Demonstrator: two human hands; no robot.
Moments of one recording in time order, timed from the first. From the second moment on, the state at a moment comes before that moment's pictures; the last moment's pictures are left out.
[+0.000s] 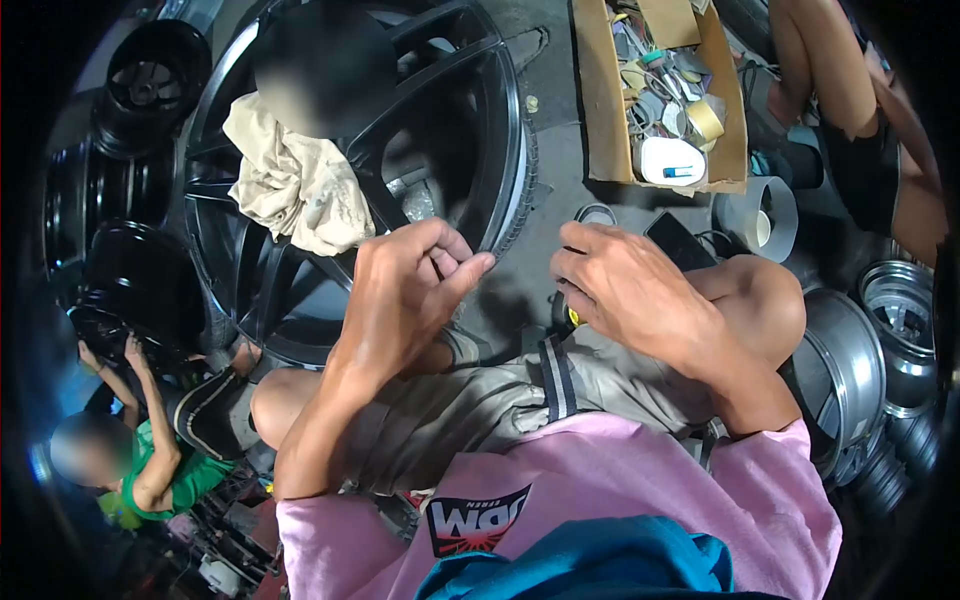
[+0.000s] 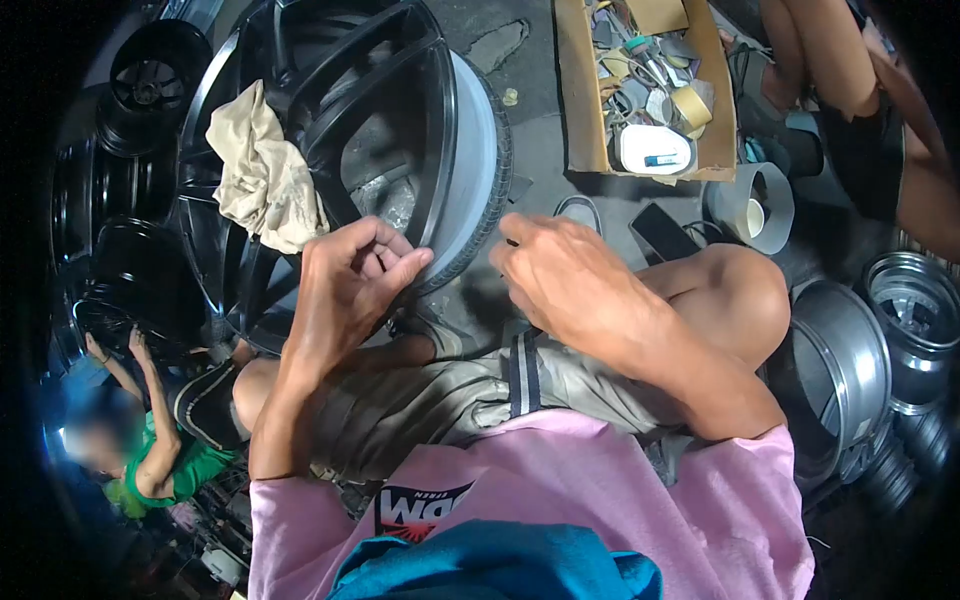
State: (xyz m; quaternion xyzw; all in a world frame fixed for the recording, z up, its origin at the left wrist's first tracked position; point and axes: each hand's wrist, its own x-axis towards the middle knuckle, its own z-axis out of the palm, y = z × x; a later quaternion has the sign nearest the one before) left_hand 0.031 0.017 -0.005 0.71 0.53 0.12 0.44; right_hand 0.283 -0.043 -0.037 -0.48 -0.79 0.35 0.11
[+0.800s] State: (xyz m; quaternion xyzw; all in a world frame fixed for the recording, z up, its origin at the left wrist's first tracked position) left_hand 0.067 0.051 -0.024 0.78 0.55 0.12 0.27; right_hand 0.288 -0.047 -0.034 -0.48 -0.81 0.27 0.18
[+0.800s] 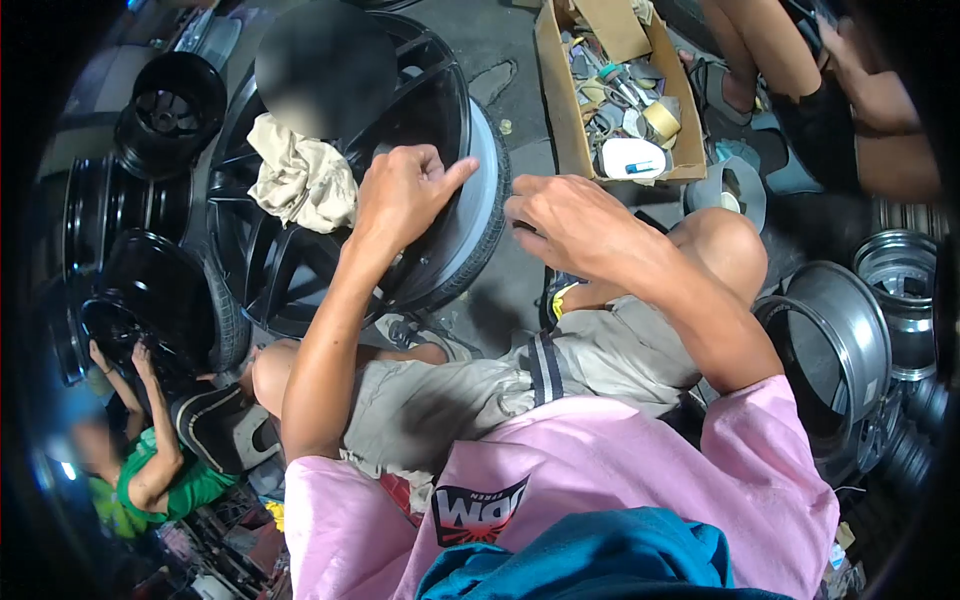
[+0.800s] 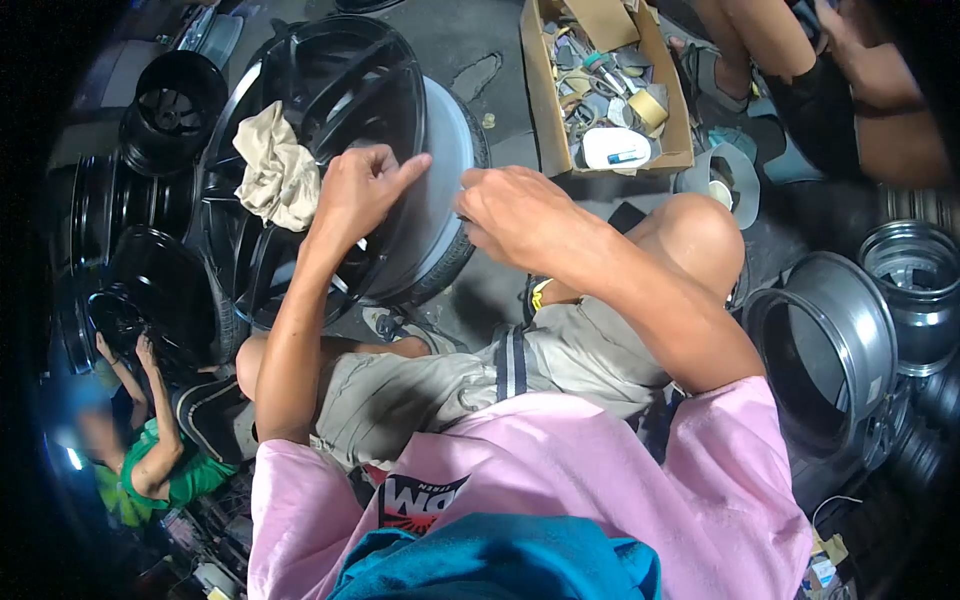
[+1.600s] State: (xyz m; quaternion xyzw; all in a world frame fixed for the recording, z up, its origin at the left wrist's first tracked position) left_hand -0.089 -0.034 0.066 0.65 0.59 0.39 0.27; right_hand 0.159 0.023 -0.004 -0.36 -0.80 0.26 0.40
